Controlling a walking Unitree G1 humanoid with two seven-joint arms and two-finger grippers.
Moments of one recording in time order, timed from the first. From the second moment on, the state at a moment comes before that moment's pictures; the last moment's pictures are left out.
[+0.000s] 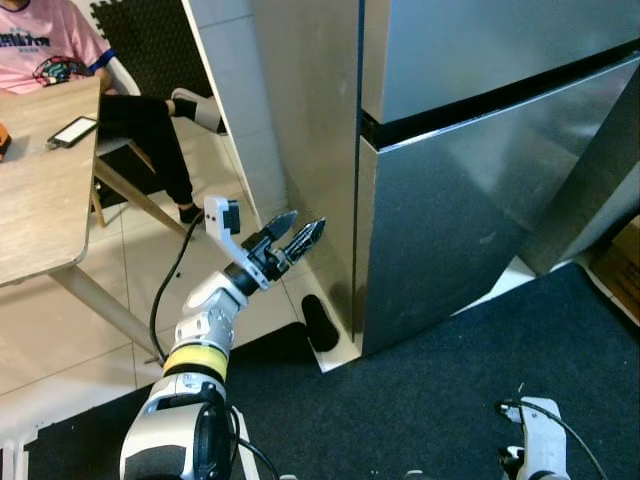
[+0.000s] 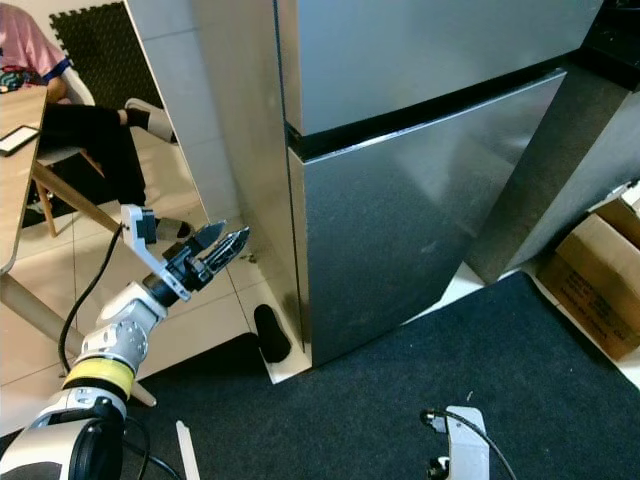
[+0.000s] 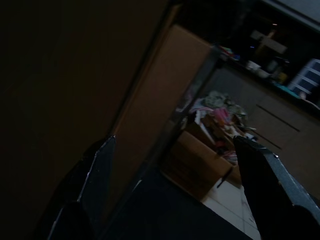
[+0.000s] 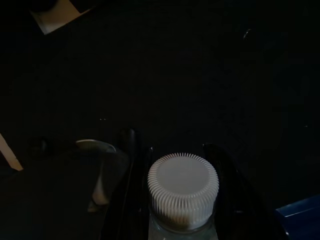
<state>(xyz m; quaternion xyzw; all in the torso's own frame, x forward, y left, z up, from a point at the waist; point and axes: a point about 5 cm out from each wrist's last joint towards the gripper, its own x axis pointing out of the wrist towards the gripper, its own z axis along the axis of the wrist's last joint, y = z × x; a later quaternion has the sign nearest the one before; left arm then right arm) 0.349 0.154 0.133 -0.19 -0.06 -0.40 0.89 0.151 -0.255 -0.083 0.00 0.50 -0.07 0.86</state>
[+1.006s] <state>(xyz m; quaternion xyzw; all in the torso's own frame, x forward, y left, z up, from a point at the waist) 0.390 0.166 0.177 0.05 -0.08 -0.21 0.97 0.140 -0.264 -0.084 -0.01 0.50 -0.08 0.86</state>
